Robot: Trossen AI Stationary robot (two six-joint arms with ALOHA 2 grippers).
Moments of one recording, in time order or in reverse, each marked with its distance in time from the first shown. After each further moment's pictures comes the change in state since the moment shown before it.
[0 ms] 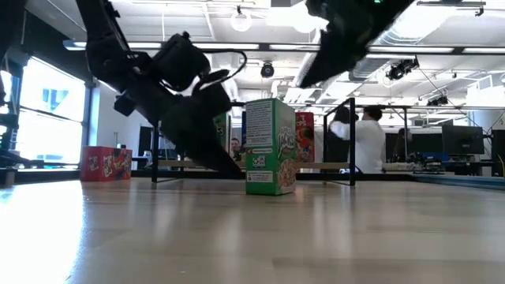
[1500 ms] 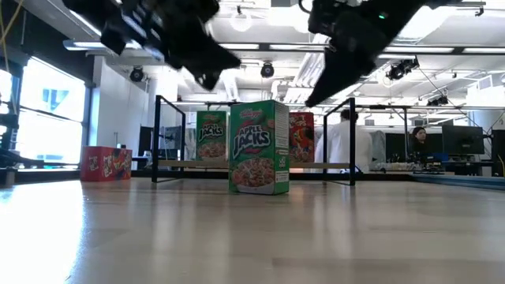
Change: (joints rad) left arm -0.127 -0.347 0.068 -0.194 0.080 0.079; right arm -0.009 0.024 -0.045 0.012 -0.062 -0.014
